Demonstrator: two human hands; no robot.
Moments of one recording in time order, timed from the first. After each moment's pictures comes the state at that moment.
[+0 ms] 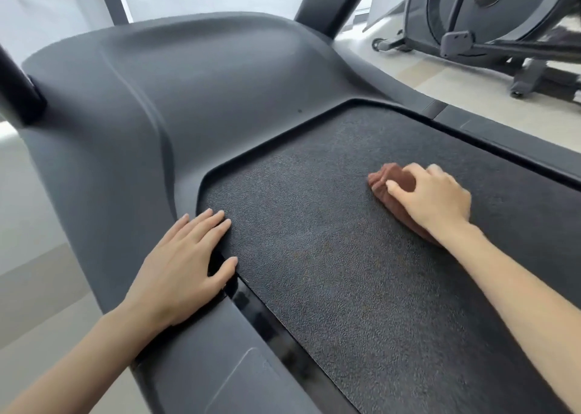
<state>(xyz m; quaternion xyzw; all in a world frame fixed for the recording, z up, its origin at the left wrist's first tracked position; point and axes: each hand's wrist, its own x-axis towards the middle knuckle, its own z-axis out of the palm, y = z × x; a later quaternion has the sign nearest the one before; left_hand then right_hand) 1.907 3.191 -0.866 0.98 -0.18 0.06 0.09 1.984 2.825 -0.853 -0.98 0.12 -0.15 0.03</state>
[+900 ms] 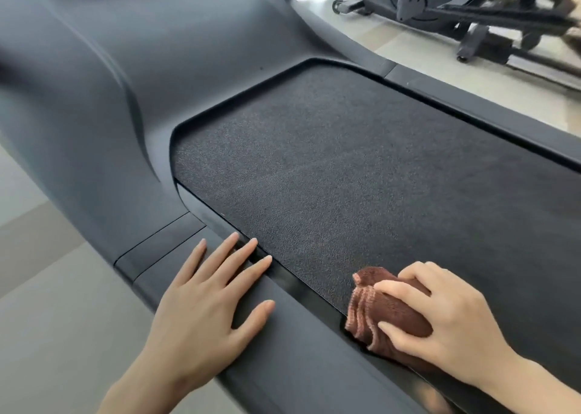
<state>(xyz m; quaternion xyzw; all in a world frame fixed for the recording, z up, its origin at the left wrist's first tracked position) 1.772 3.151 -0.853 0.95 -0.28 -0.01 0.13 1.710 2.847 -0.851 -0.98 -0.15 -0.14 0.06</state>
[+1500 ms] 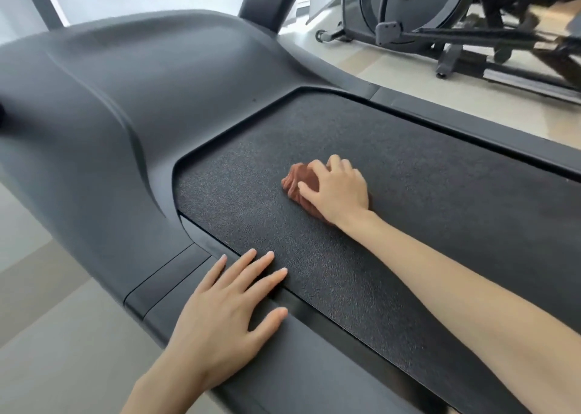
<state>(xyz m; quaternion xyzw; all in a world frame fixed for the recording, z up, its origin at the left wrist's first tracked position) 1.799 3.142 -0.852 0.94 -0.31 -0.04 0.12 1.926 2.909 -0.860 -0.99 0.03 -0.17 0.01</state>
